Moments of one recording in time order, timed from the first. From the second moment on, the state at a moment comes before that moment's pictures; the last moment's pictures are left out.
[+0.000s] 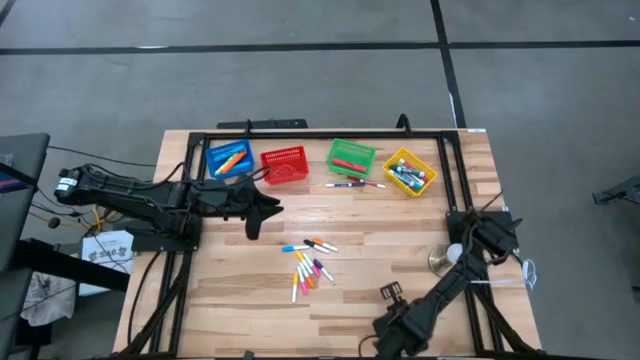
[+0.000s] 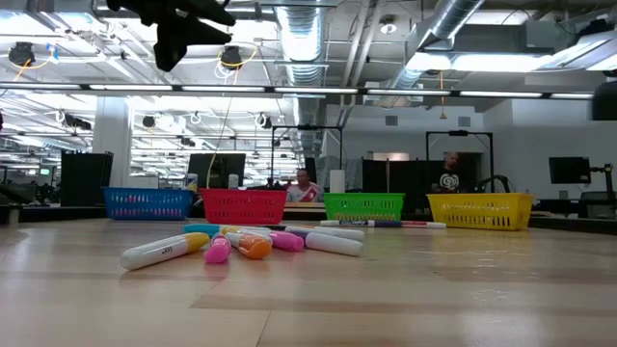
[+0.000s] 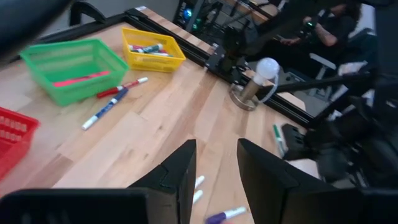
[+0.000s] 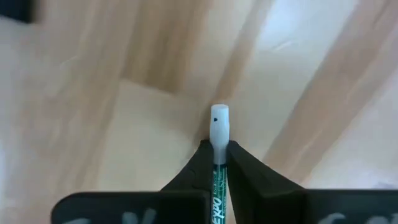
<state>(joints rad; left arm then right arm) -0.15 0.92 0.68 -0.10 -0.26 -0.51 0.82 2.09 1.45 -1.05 0.01 0.39</state>
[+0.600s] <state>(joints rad) -0.19 0.92 0.68 -0.10 -0.10 -0.53 0.58 2.08 1.45 -1.09 0.00 0.25</state>
